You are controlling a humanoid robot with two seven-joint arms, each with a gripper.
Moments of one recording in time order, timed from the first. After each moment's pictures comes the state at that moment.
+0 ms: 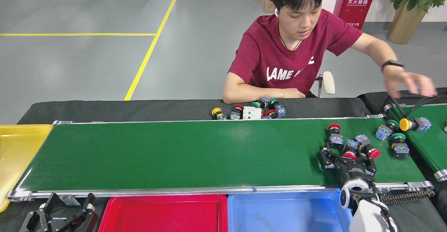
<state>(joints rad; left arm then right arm) 0.26 0.10 0.41 -1.70 -1.39 -0.40 0.01 -0.35 -0.07 -0.01 -1.03 1.32 0.07 0.07</state>
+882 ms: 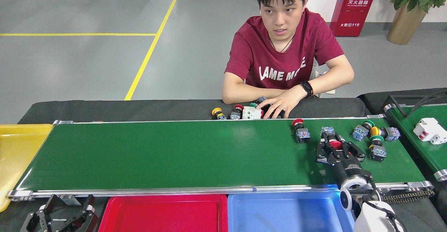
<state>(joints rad) 0.27 0.10 0.42 -1.70 -1.39 -0.40 0.01 -0.23 -0.17 0.06 -1.36 1.21 -0.06 0.06</state>
